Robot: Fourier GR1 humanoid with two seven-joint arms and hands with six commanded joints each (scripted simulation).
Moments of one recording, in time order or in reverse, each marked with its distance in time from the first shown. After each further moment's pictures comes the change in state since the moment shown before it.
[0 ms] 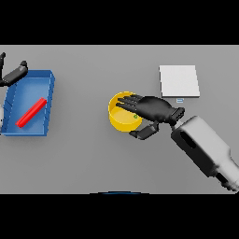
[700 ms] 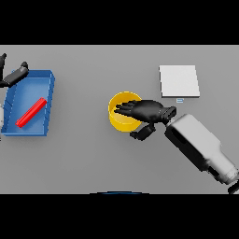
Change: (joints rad) left arm 0.009 -0.004 -0.002 -0.017 0.004 -0.005 0.009; right arm -0.073 0.040 0.071 0.174 0.046 0.029 -0.046
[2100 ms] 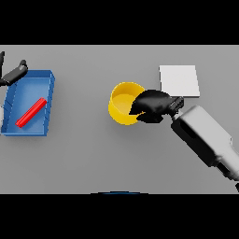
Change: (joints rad) left arm -0.007 0.005 -0.001 -0.003 -0.009 0.010 0.000; right arm -0.038 -0.074 -0.047 -0.130 -0.077 0.108 0.066
